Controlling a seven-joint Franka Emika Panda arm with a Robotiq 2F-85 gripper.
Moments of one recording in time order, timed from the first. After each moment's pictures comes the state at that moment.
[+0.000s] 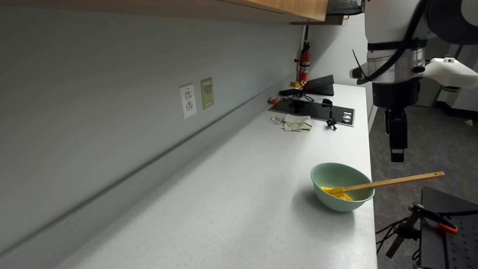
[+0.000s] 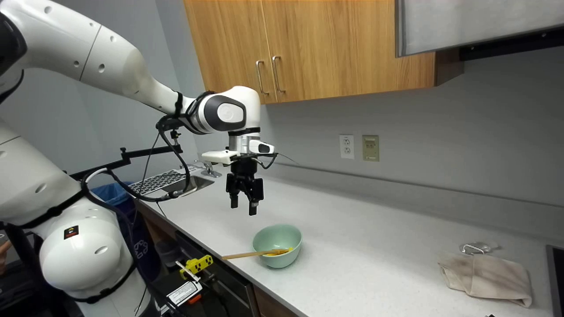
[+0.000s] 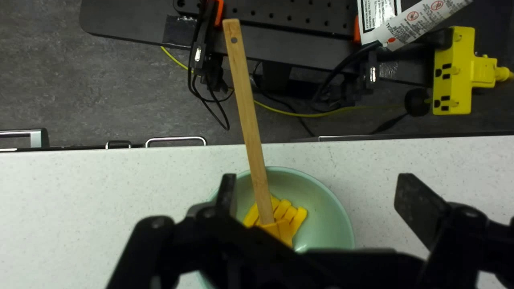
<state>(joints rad) 0.06 -0.35 0.05 -2.54 -0.05 1.89 -0.02</state>
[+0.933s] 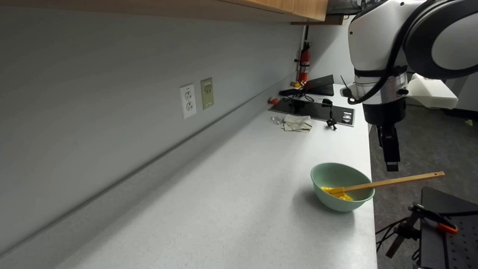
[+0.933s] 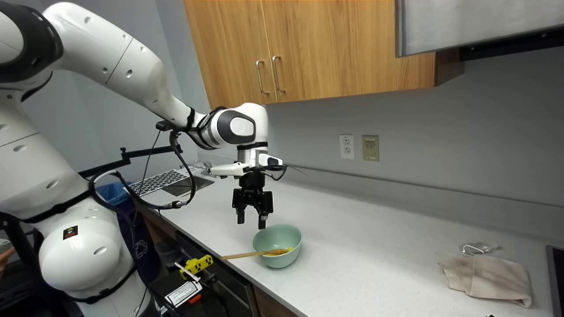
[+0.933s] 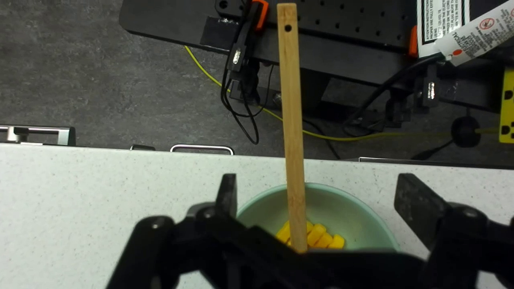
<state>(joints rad) 0.05 -0.23 0.05 -2.54 -0.17 1.94 -0.04</state>
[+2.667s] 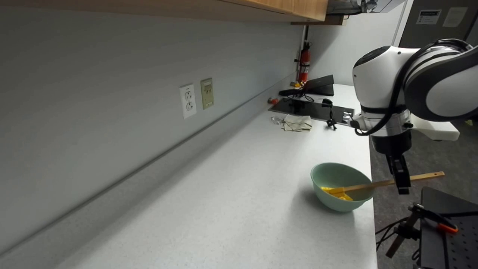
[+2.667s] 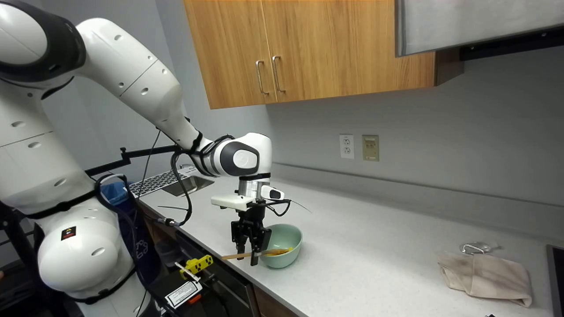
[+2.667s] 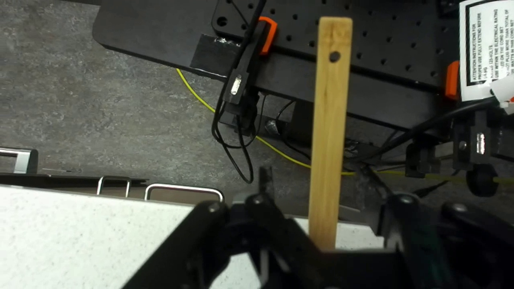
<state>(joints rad) 0.03 -0.14 0.00 -2.67 -0.21 2.10 -0.11</state>
